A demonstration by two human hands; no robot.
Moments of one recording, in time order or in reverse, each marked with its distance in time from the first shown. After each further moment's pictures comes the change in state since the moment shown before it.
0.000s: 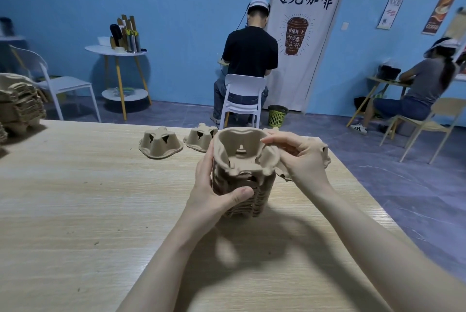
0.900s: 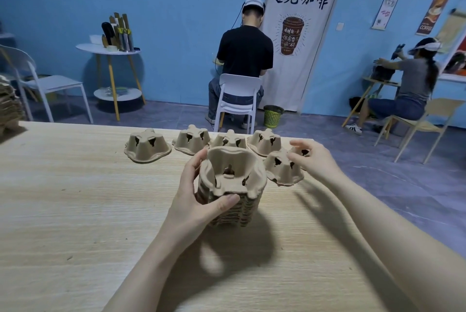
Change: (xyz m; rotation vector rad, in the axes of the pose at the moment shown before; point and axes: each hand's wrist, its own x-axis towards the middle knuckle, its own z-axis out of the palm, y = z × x) left_hand 0.001 -0.002 0.002 0.065 0.056 0.030; right_hand 0.037 0.067 -0.072 -0.569 -0.057 0.460
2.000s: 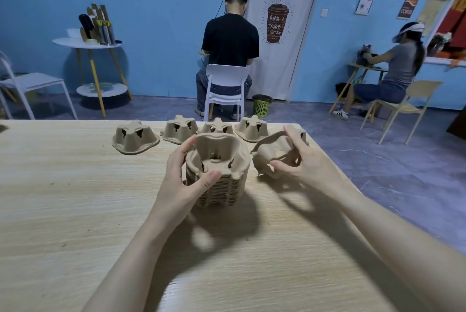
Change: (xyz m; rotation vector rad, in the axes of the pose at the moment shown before) left_hand -0.001 0.001 -0.004 0.116 -0.006 0.026; right_hand -0.067 0.000 -0.009 -0.344 -0.013 -0.099
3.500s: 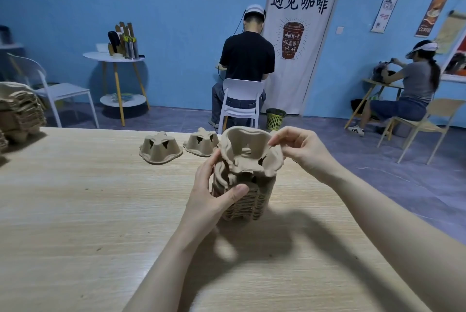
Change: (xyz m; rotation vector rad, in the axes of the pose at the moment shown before) left_hand 0.000 -0.003 -0.002 -0.058 0.022 -0.055; right_hand 0.031 -0.070 -0.016 0.807 -0.158 -0.352
